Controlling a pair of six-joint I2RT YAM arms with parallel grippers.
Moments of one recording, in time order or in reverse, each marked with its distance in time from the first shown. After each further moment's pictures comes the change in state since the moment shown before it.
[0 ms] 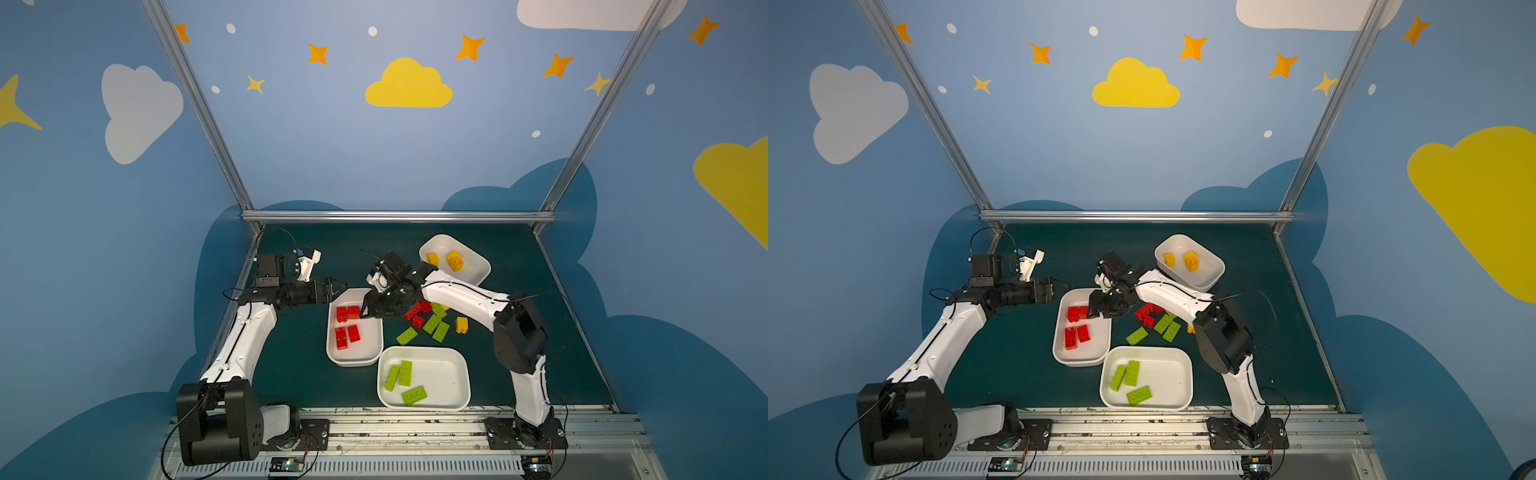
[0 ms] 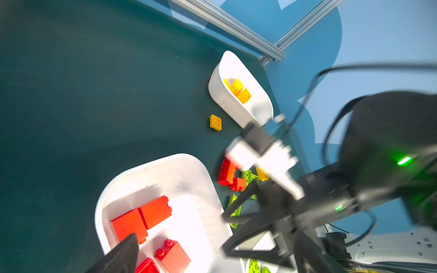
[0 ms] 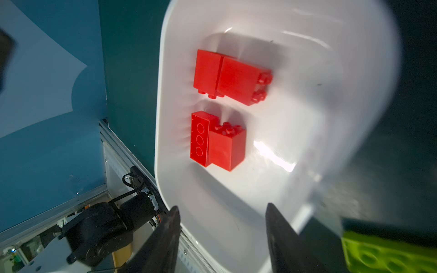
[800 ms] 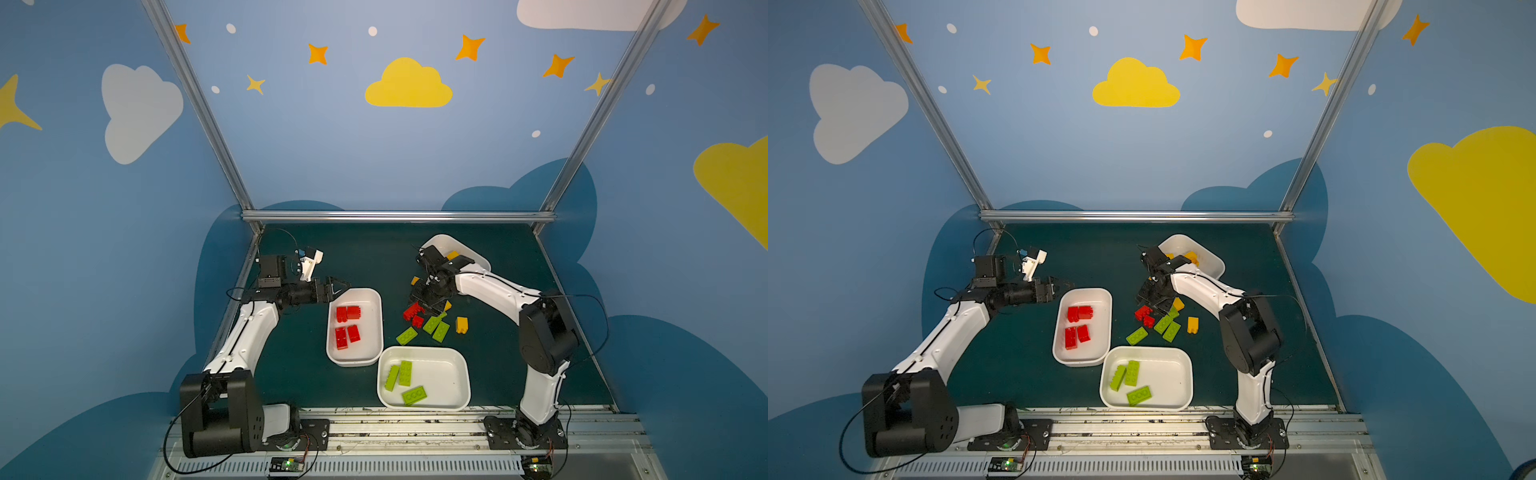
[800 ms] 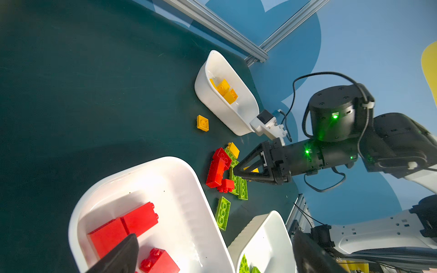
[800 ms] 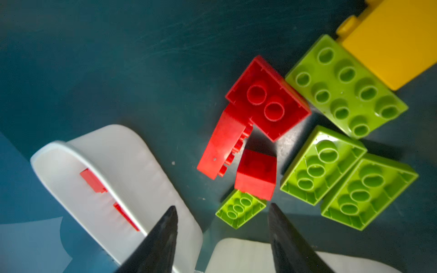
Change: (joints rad) left arm 0.000 0.037 -0.030 0.073 0.077 -0.034; right arm -0.185 -0.031 -0.182 -0.079 0.206 0.434
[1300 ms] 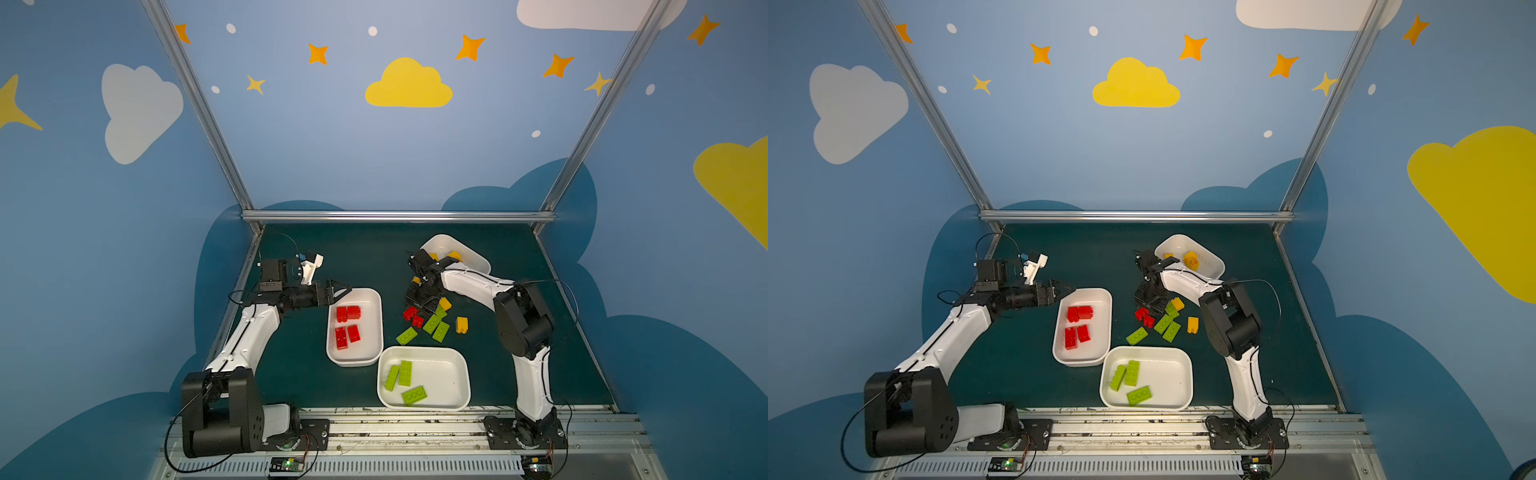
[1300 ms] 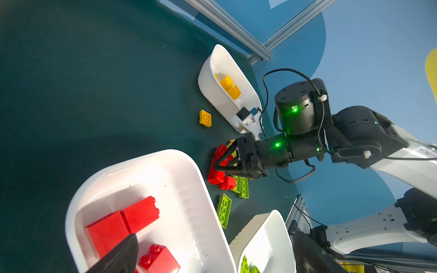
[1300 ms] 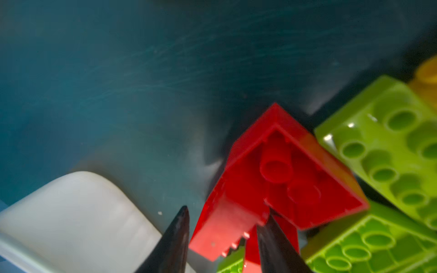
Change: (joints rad) left arm 0.000 0.000 -0.042 0.036 0.000 -0.025; right arm 0.004 0.170 0.090 0.025 0.008 -0.002
